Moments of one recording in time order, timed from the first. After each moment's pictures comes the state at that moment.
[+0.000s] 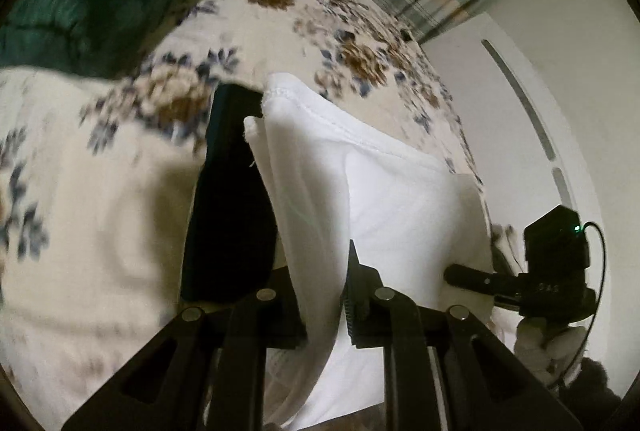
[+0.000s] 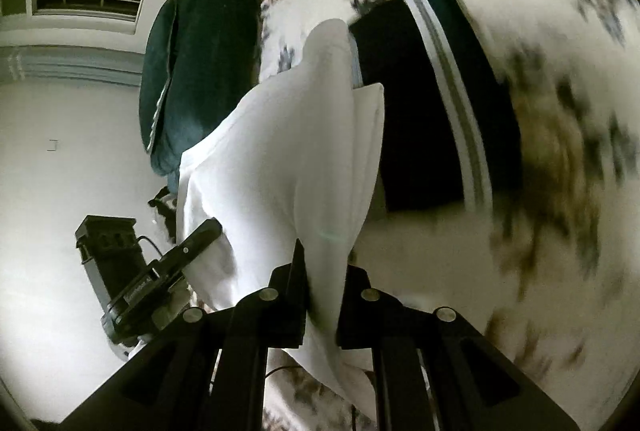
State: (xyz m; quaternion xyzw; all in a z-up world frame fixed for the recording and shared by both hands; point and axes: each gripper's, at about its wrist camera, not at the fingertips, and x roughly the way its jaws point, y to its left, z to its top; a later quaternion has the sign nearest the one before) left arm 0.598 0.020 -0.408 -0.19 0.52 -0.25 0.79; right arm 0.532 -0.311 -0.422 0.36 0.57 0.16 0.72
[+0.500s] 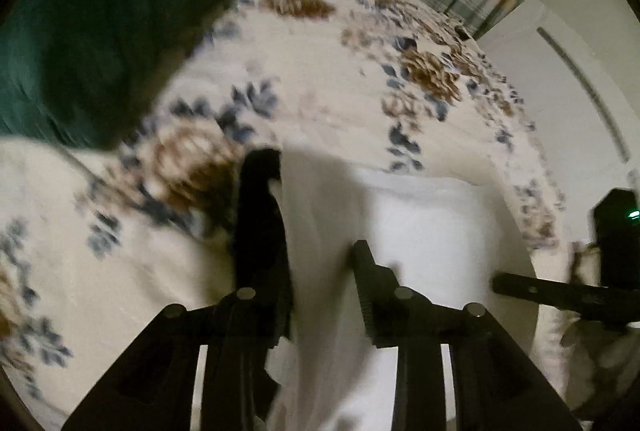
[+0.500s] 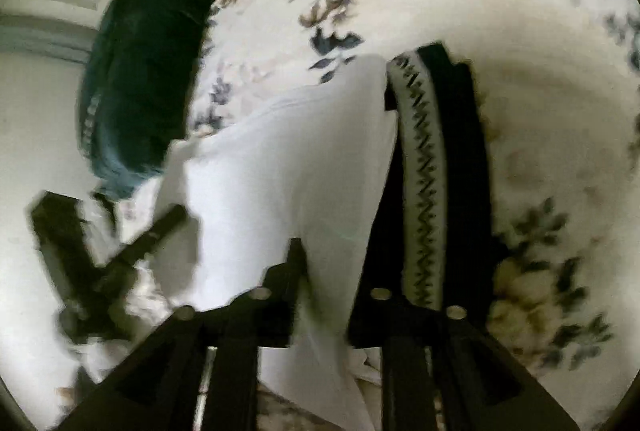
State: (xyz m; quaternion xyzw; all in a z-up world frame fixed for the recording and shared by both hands) left arm 0.677 -0.011 -0.446 -0.08 0.51 -0.15 0.84; right arm 0.641 -0.303 -0.472 0.22 0.62 0.08 0.75
